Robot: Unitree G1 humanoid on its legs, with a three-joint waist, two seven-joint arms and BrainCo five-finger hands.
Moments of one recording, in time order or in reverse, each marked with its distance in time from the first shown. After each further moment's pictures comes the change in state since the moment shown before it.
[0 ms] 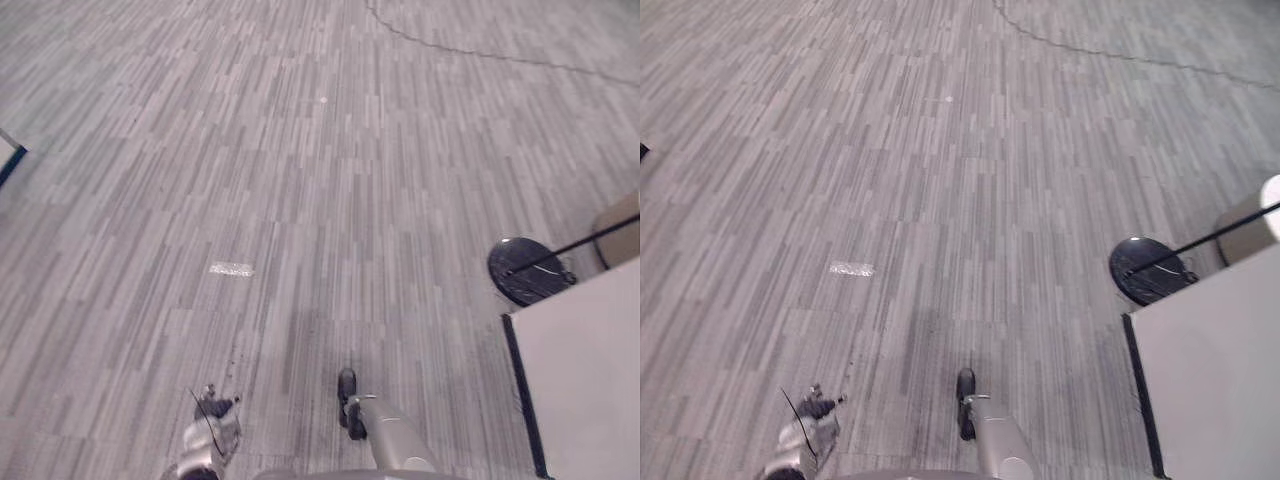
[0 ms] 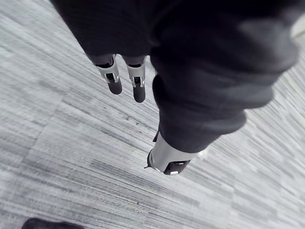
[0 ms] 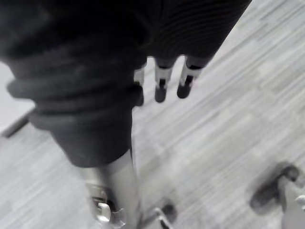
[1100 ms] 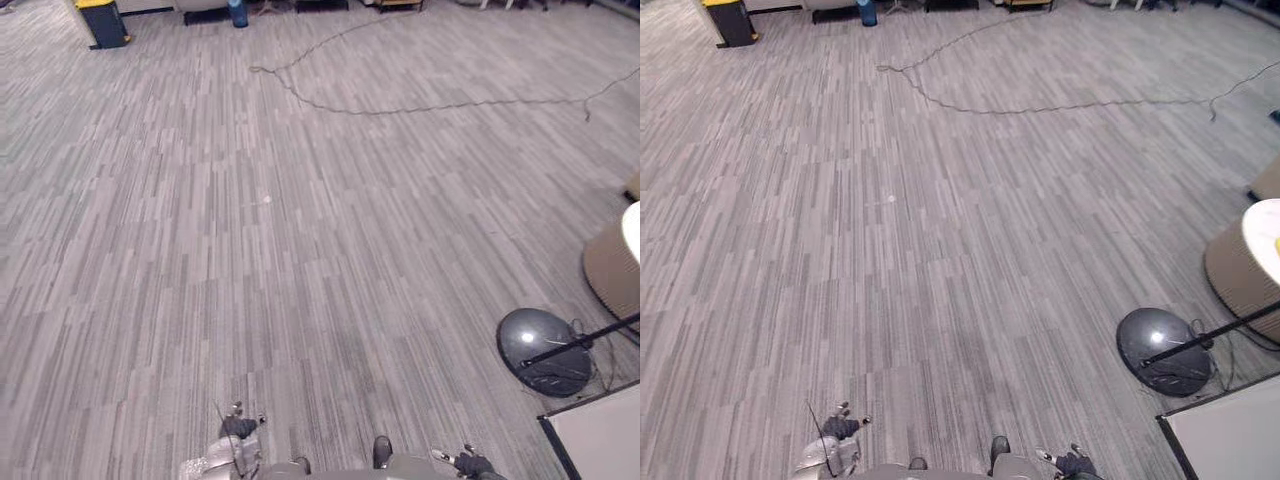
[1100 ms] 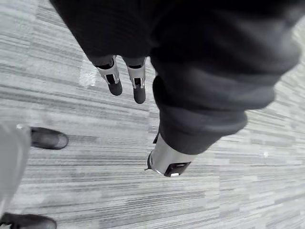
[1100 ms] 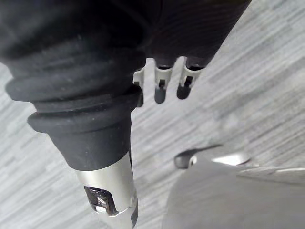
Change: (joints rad) left arm 0.010 -0.001 -0.173 0.074 -0.026 -0.019 -0.019; right arm -0.118 -0.094 0.271 0.058 -0.097 -0.031 -0.003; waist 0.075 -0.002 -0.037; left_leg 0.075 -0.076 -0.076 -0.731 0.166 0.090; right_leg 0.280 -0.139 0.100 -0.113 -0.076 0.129
